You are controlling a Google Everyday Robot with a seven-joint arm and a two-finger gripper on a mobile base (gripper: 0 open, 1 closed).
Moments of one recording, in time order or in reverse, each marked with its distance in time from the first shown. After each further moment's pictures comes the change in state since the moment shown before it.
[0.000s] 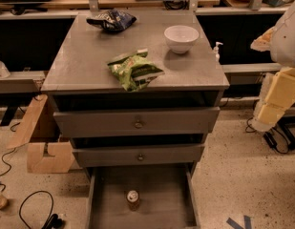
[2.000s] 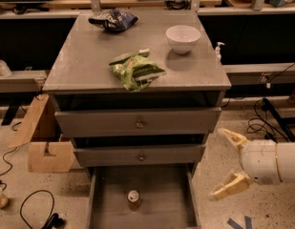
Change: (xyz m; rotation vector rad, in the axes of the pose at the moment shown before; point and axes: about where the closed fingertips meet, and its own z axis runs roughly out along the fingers) arm 0.019 0.089 0.214 -0.071 -0.722 0.157
